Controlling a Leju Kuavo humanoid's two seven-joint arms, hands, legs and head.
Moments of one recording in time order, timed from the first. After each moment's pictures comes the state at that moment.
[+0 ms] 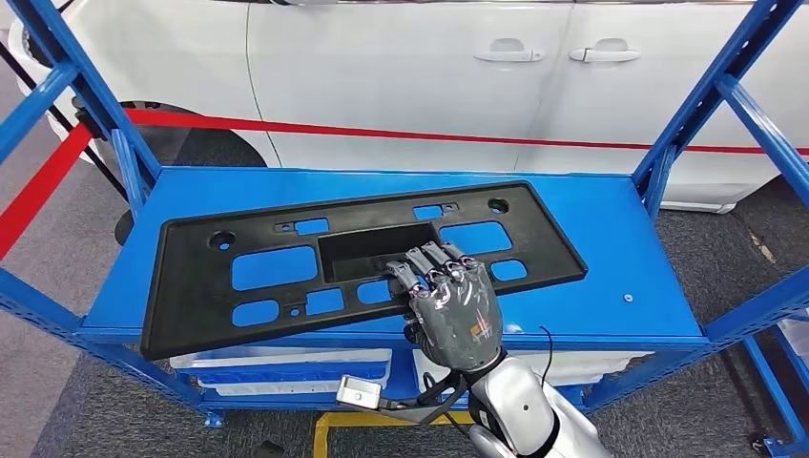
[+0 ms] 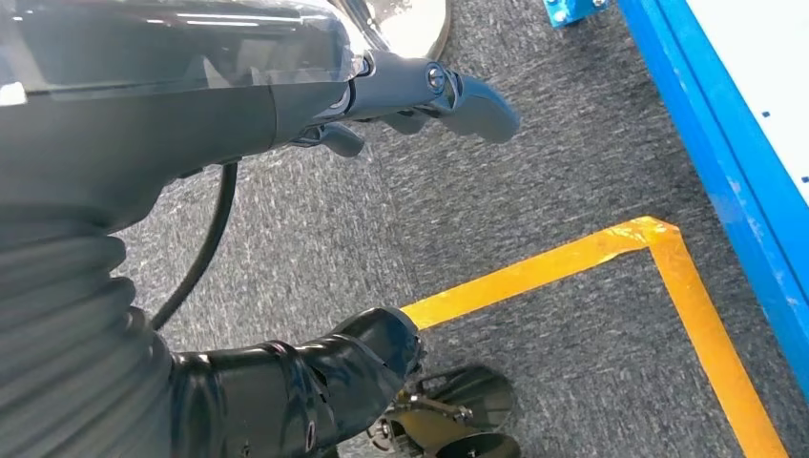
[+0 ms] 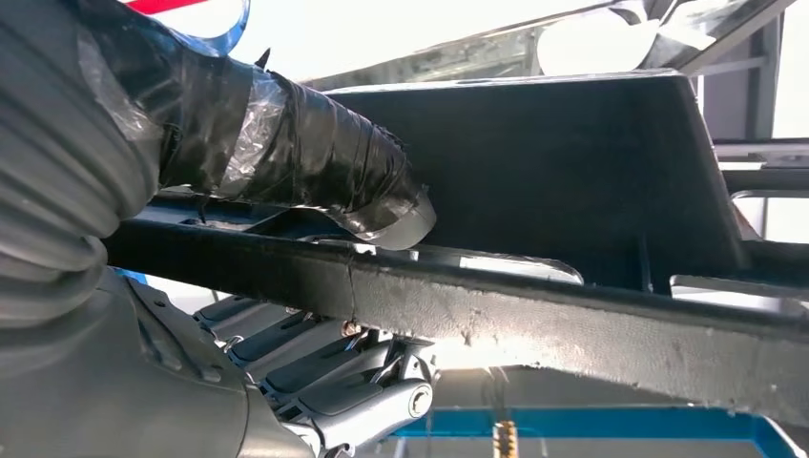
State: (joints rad) left arm -0.12 -0.22 0.86 -0.20 -1.27 0.24 -0.35; right arm -0.34 -0.12 0.86 -1.60 1.45 -0.50 0.06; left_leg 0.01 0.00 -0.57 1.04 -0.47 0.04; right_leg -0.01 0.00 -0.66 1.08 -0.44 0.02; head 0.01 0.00
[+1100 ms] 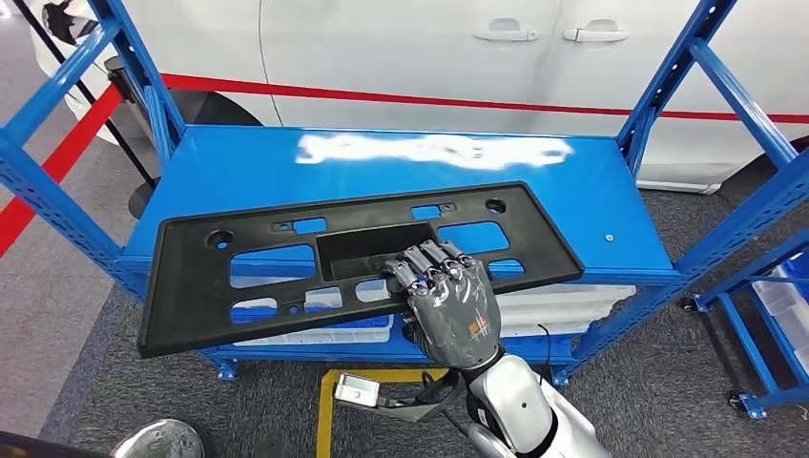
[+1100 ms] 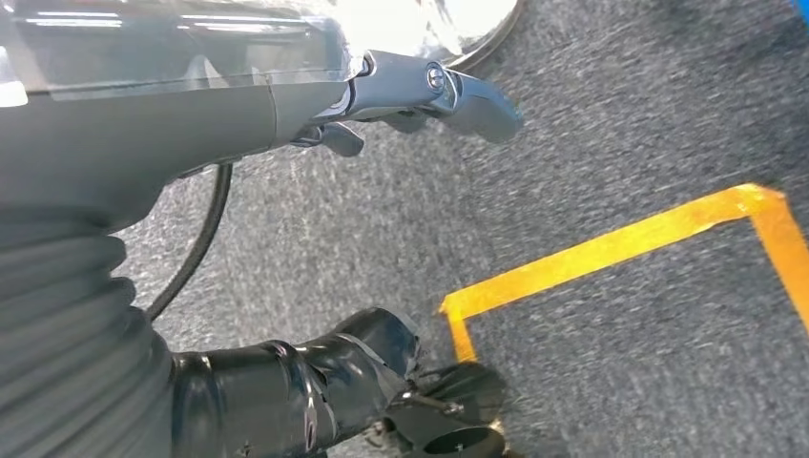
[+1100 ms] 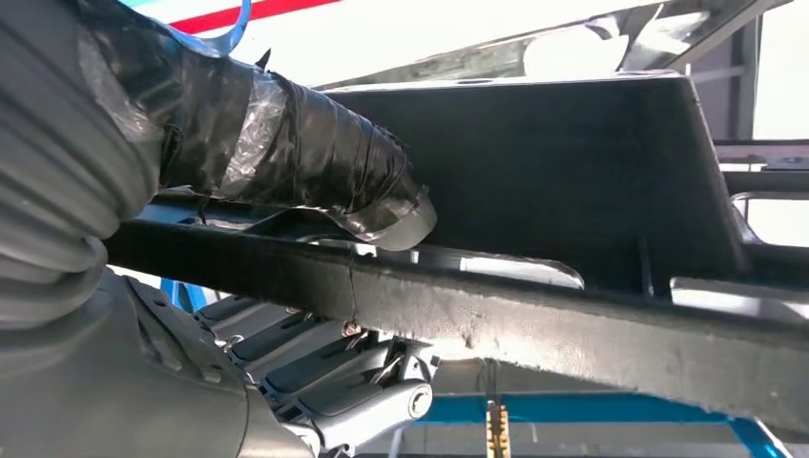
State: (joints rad) left arm -0.12 -0.23 0.85 -0.20 -1.27 0.24 -0.34; right arm -0.35 -0.12 0.86 -1.59 1.42 -0.49 0.05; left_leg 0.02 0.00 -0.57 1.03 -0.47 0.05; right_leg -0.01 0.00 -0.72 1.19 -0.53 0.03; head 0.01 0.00
